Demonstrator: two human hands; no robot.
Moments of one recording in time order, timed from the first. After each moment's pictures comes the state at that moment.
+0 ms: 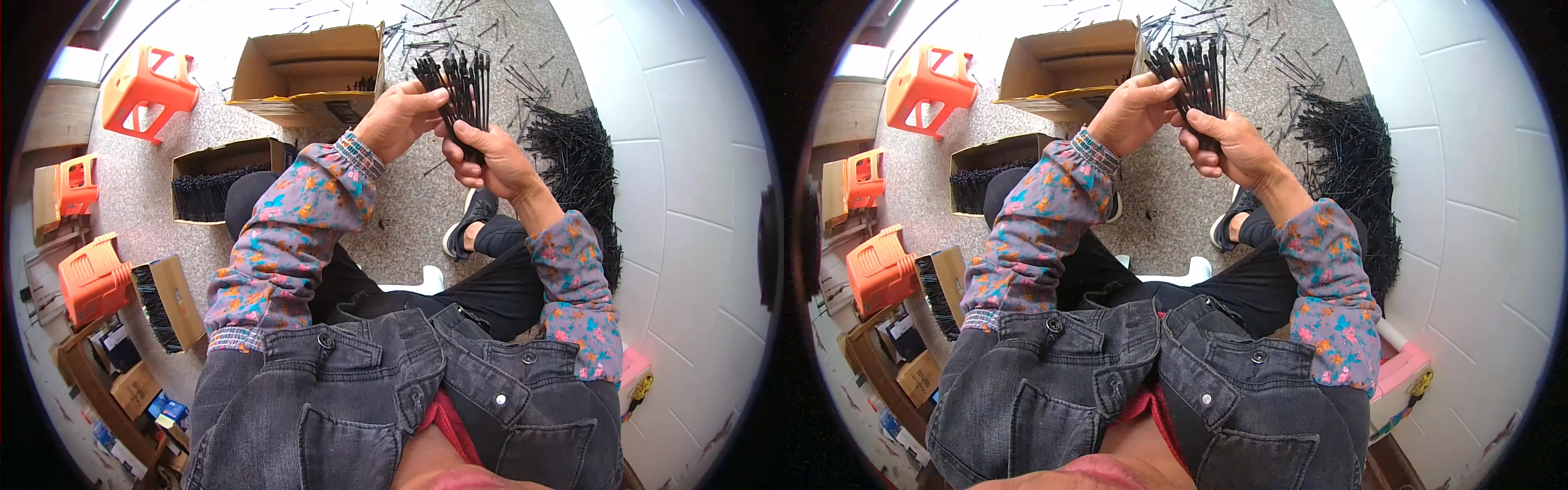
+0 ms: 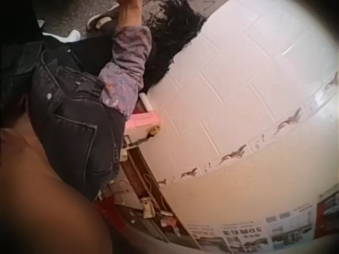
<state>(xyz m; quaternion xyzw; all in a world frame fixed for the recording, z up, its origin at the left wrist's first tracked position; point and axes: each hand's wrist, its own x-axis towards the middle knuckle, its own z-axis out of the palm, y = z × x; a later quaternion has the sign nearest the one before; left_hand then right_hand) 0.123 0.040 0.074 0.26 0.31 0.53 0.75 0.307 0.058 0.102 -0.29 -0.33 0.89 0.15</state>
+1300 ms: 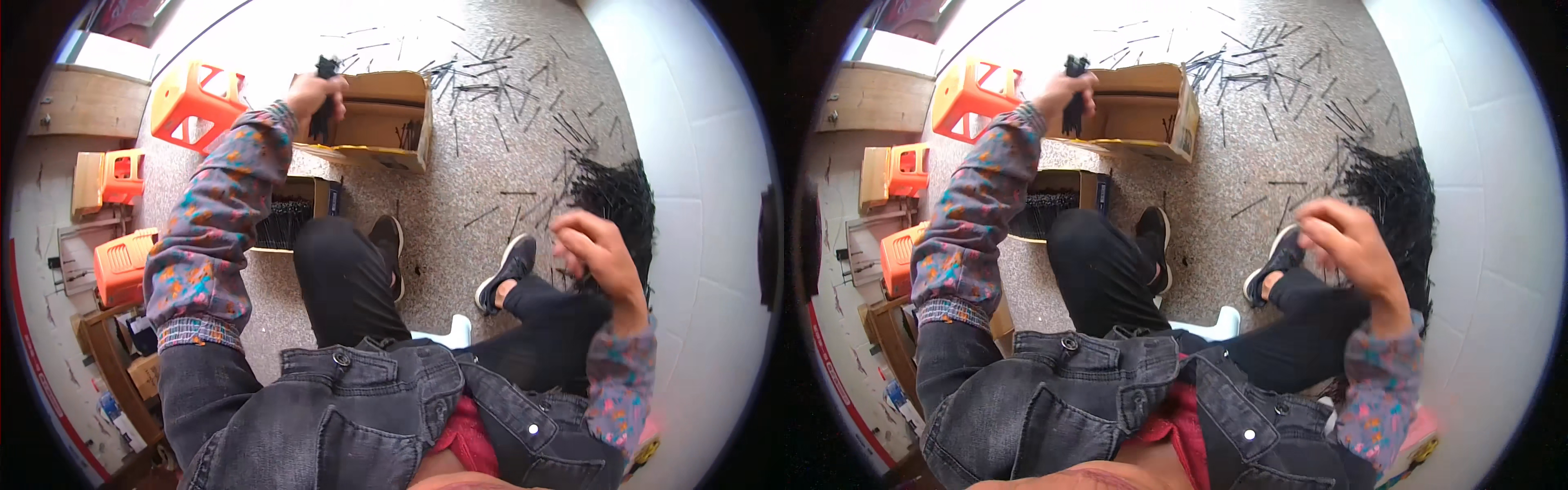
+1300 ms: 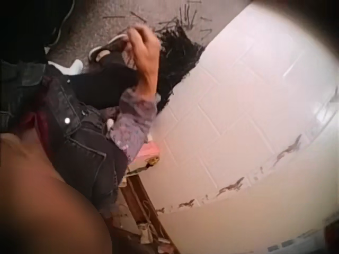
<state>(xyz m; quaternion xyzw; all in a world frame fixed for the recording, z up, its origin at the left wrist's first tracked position) -0.082 0.114 0.088 0.33 0.69 0.39 0.52 0.382 0.090 0.170 -0.47 -0.59 0.66 0.07</state>
